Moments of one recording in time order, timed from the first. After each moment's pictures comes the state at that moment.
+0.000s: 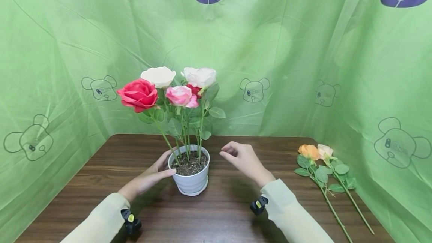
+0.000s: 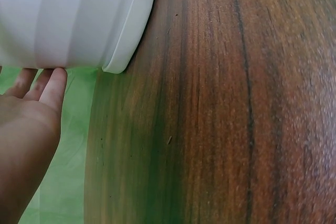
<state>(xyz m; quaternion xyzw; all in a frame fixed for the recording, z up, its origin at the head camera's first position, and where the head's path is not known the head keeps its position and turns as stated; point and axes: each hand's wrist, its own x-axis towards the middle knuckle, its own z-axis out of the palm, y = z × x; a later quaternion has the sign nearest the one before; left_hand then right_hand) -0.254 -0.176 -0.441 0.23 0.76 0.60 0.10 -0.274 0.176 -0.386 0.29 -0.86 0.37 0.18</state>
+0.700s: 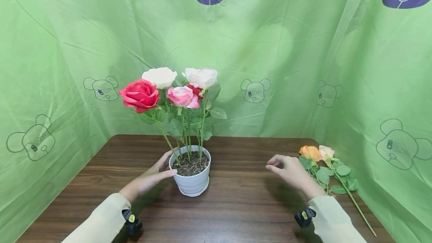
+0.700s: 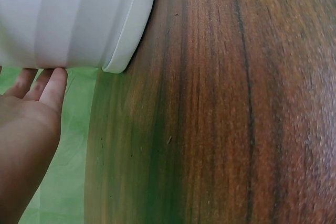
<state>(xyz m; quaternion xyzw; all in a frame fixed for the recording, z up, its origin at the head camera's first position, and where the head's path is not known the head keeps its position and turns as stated) -0.254 -0.176 -0.442 0.24 0.75 0.61 0.09 -0.254 0.311 -0.405 0.20 -0.94 0.27 0.12</state>
